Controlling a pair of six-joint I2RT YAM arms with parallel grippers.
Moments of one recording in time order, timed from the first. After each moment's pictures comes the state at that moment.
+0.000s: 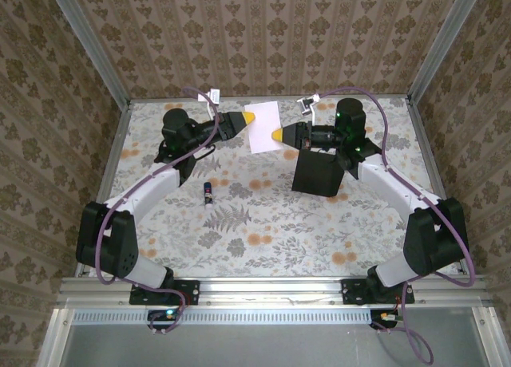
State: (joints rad) left arm -0.40 1.48 1.02 0.60 0.85 -1.01; right arm 0.31 1.49 1.12 0.25 -1.06 0.84
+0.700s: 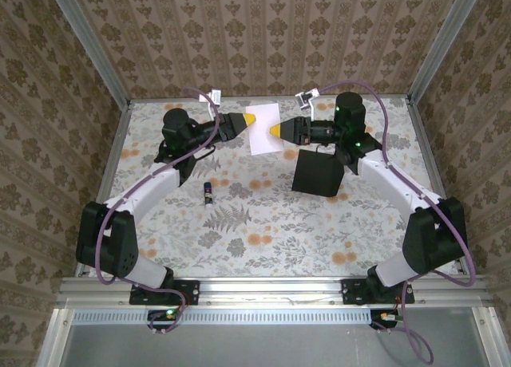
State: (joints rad) left arm -0.41 1.48 1.02 0.60 0.88 -1.00; right arm 0.31 1.51 1.20 0.20 -1.06 0.79
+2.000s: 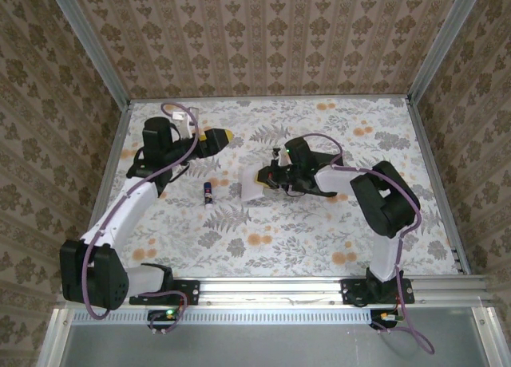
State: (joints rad) left arm -0.26 1.25 0.95 -0.03 0.71 -0.59; right arm 0.51 1.90 1.03 0.17 -0.65 0.98
